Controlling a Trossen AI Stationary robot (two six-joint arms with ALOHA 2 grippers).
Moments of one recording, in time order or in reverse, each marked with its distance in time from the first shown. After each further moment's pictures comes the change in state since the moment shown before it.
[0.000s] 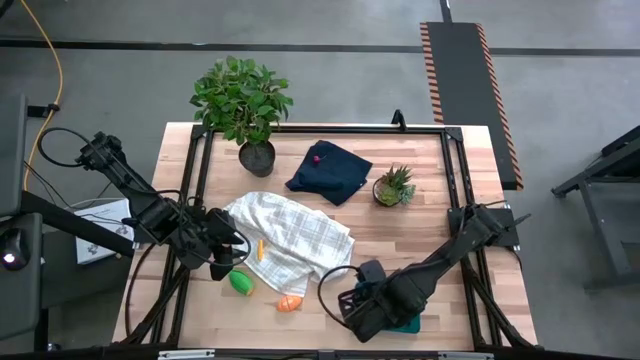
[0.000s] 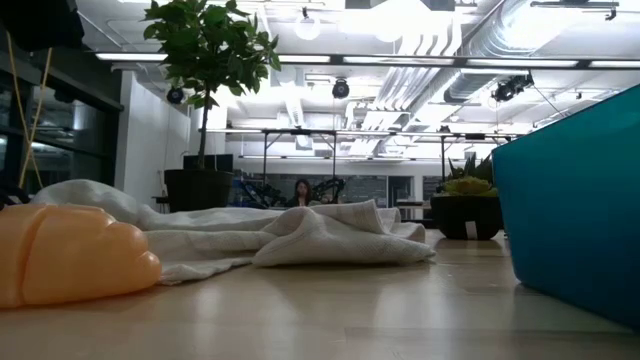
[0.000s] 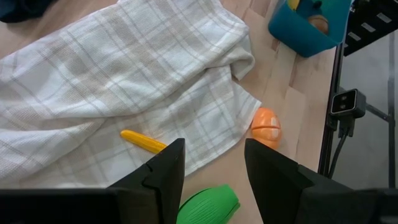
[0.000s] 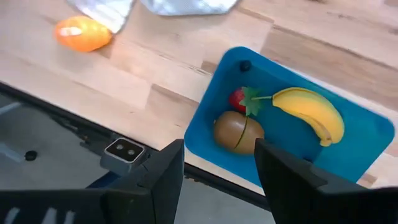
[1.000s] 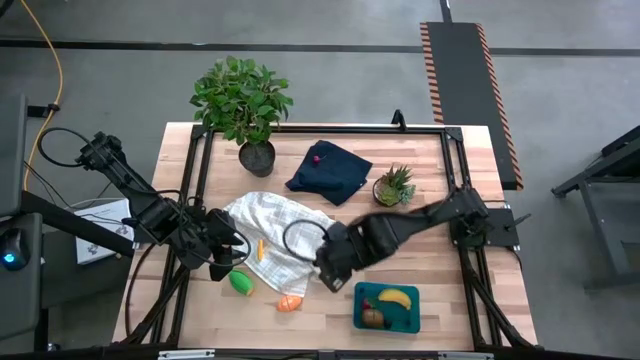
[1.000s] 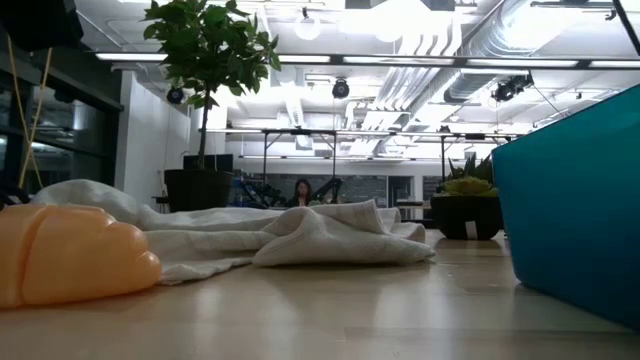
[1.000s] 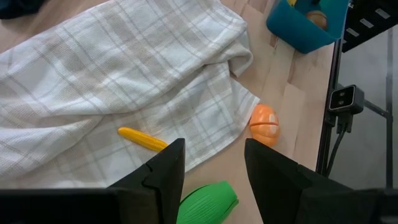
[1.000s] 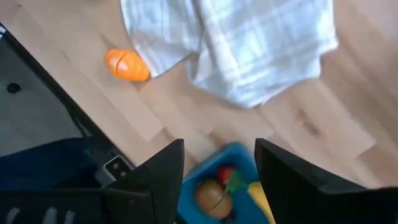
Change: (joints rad) left arm 0.000 0.000 0.000 0.000 0.015 0.004; right arm -0.274 0.000 0.113 -0.004 -0.076 -0.705
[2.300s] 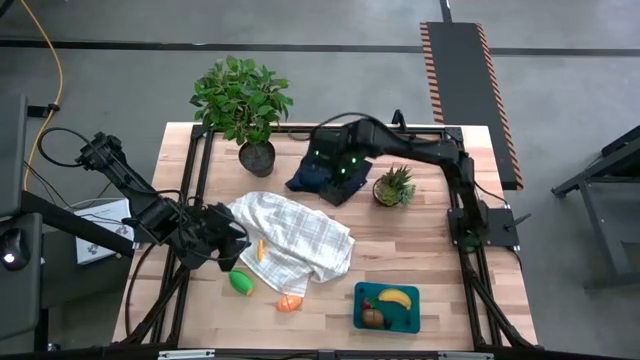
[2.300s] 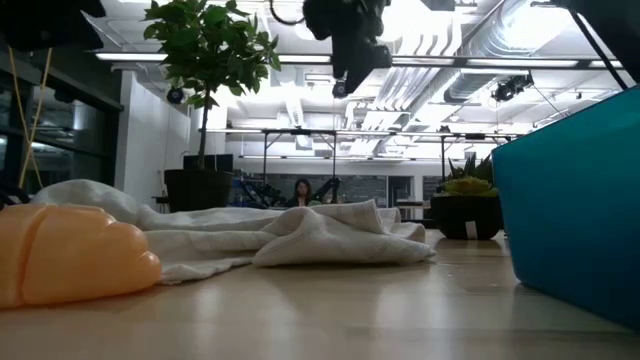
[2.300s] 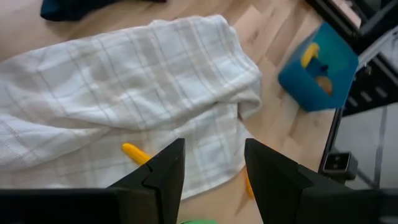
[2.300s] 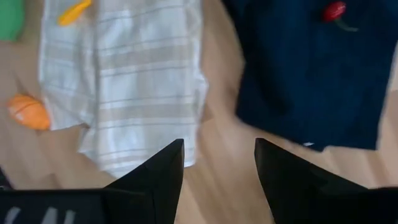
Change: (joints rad) left arm 0.000 0.000 0.000 0.001 -0.152 -0.233; right arm -0.546 0.000 0.000 0.000 -0.126 -0.848
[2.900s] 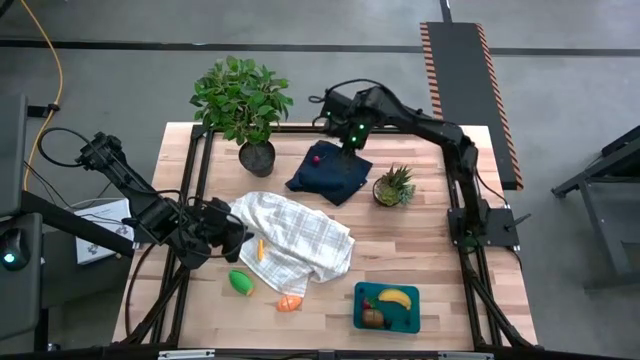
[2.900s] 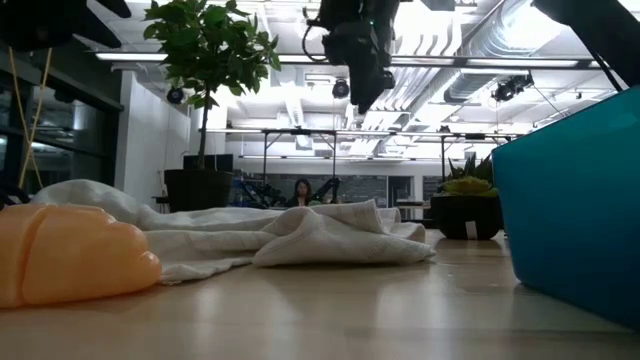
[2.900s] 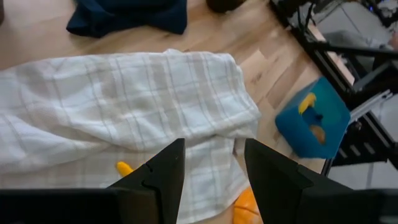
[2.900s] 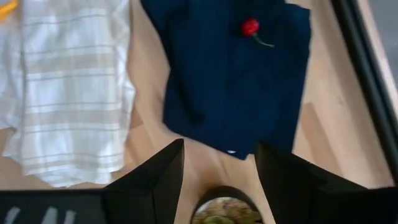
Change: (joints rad) left arm 0.000 0.000 0.000 0.000 -0.130 -0.163; right arm -0.225 0.000 0.000 -0.019 -0.003 -0.270
